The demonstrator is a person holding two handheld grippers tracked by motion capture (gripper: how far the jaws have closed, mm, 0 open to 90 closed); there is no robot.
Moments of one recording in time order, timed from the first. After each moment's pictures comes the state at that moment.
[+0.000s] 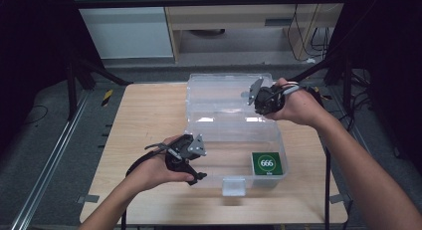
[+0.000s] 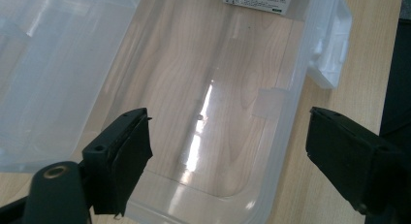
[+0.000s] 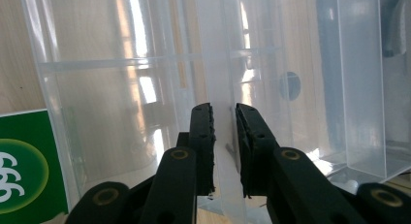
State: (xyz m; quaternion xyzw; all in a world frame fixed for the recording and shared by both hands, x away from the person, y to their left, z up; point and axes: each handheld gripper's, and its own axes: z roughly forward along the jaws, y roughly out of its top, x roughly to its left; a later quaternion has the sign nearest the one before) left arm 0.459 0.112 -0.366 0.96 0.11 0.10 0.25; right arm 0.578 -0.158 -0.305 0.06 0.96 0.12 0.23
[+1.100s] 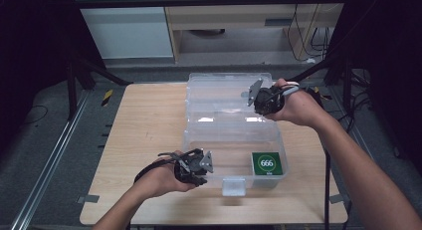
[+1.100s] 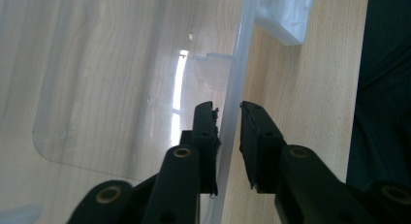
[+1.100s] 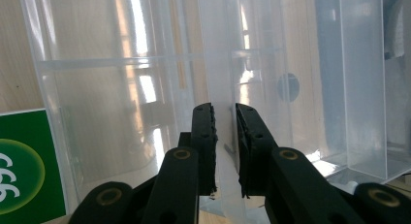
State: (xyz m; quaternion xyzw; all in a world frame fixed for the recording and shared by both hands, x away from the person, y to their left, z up) left arm 0.449 0.094 -0.398 0.98 0.05 0.07 0.18; right arm 0.578 -0.158 -0.307 0.05 0.96 0.12 0.23
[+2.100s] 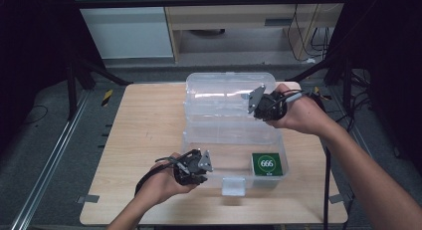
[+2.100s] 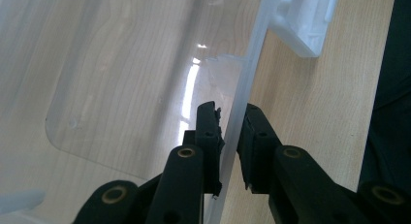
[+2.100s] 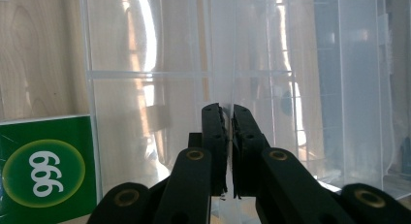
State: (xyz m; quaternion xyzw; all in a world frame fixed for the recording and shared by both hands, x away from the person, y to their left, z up) left arm 0.442 0.096 -0.402 0.97 0.09 0.09 0.20; right arm 0.544 -0.154 -0.296 0.03 0.96 0.14 0.24
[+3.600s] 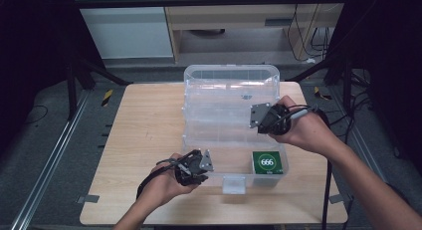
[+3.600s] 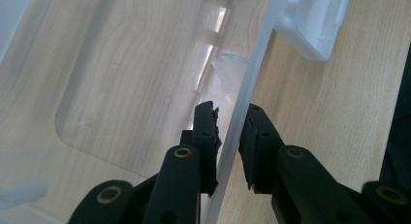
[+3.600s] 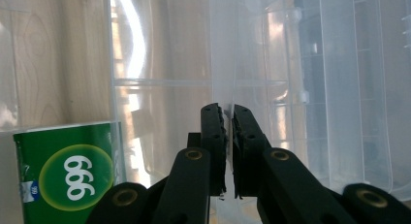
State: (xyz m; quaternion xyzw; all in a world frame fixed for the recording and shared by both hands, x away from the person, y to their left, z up) left arm 0.442 0.094 -0.406 0.96 0.11 0.11 0.21; right arm 0.501 -0.154 -0.300 0.02 0.94 0.16 0.29
